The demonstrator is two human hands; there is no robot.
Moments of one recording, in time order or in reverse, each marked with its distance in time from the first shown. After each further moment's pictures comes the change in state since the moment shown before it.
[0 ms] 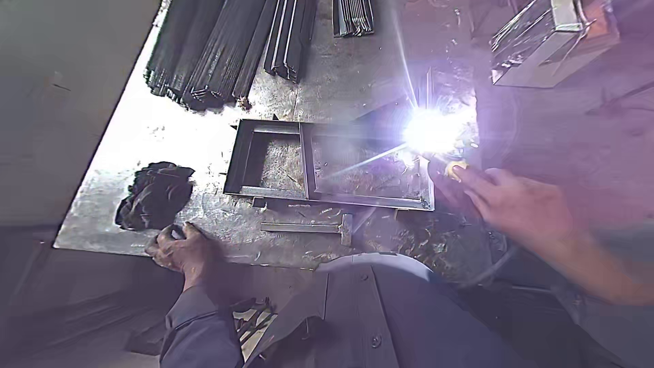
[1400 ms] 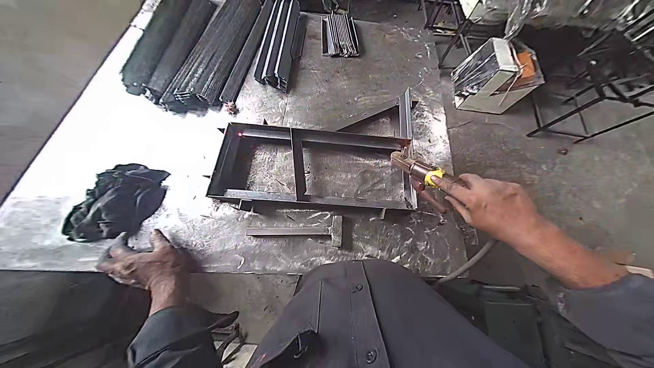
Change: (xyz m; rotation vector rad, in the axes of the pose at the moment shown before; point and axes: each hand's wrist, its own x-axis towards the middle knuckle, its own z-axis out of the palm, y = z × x) left_hand 0.007 -0.016 0.000 -0.144 0.004 0.044; right_hand -0.009 -0.007 -0.022 -0.091 -0.006 -0.119
